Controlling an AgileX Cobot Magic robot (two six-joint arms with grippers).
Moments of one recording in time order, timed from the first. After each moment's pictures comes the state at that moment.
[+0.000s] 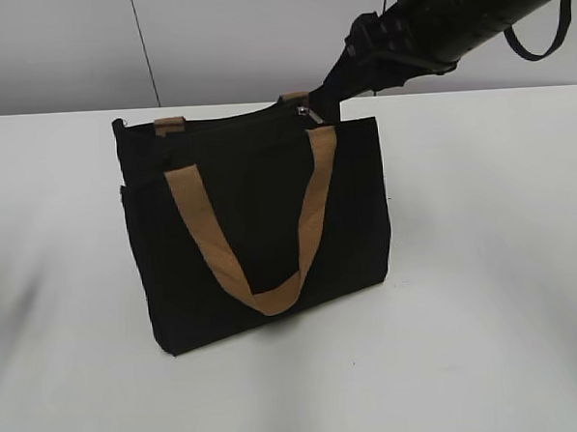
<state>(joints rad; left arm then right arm) 0.00 1.29 -0.36 0.24 -0.25 -0.37 0.31 1.66 -1.28 0.64 0.67 -0.60</state>
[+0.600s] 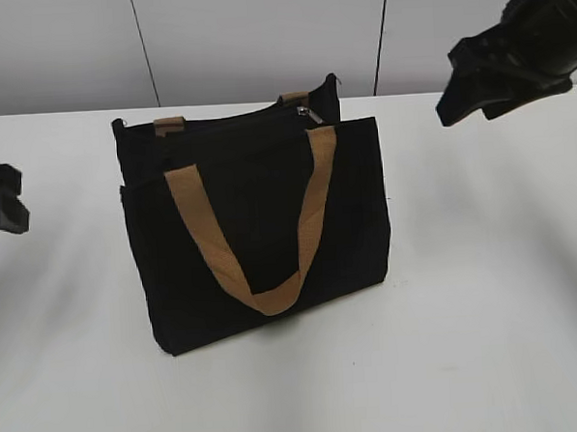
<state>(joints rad) -0.17 1.37 -0.77 0.04 0.55 -0.19 0.13 1.66 -1.28 0.44 0.84 -0.39</state>
